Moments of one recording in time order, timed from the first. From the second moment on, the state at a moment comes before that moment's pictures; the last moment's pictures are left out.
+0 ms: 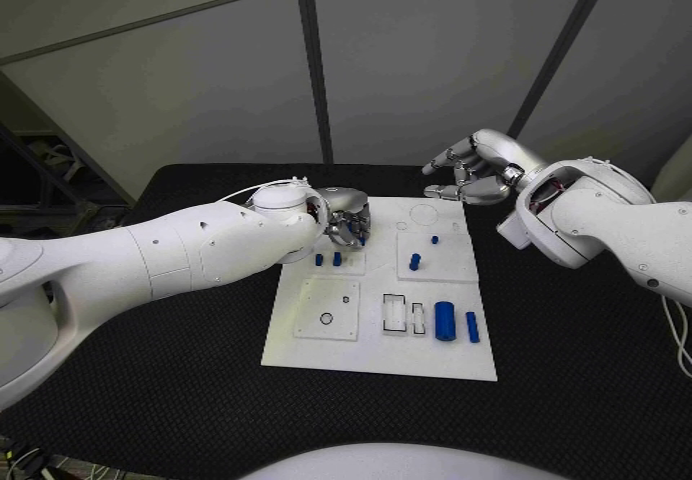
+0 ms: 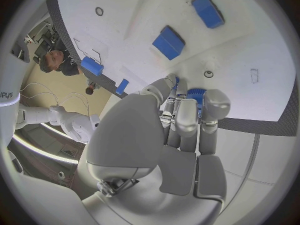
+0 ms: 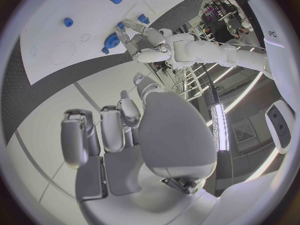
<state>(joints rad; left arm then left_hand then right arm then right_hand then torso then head) 1.26 -0.51 -0.08 1.17 -1.43 -0.08 -0.08 1.50 -0.14 0.38 0.02 0.15 1.12 0.13 0.07 0.21 1.24 0.06 0.09 0.07 1.46 -0.02 1.20 1.05 0.12 1.28 0.09 1.12 1.11 1.27 -0.81 0.07 1.51 -1.14 -0.32 -0.04 1.41 -0.17 0.24 0.22 0.22 0.95 0.12 0.07 0.12 1.37 0.03 1.11 1.23 1.47 -0.04 1.34 1.25 0.02 1.47 0.07 1.50 1.31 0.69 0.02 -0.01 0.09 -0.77</state>
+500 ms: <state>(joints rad) 1.25 -0.57 -0.03 1.22 -1.43 -0.12 -0.04 1.50 -0.14 0.40 0.00 0.15 1.13 0.13 0.08 0.20 1.26 0.06 0.09 0.07 1.46 -0.02 1.20 1.05 0.12 1.29 0.09 1.16 1.14 1.27 -0.81 0.07 1.51 -1.14 -0.32 -0.04 1.41 -0.17 0.25 0.22 0.22 0.95 0.12 0.07 0.12 1.37 0.03 1.11 1.23 1.47 -0.04 1.34 1.25 0.02 1.47 0.07 1.50 1.31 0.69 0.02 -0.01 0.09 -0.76</state>
